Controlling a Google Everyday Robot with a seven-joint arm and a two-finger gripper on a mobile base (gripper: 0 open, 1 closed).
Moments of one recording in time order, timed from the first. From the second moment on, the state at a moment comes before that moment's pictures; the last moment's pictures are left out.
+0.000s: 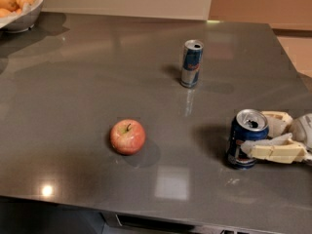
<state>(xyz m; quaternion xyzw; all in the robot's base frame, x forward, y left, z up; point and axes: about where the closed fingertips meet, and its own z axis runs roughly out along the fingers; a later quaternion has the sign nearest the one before) 0.390 -0.189 0.900 -0.45 0.56 0.46 0.52</state>
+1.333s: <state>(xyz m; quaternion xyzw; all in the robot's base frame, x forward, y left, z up) 0.394 -0.184 0.901 -0.44 0.56 0.47 0.52</state>
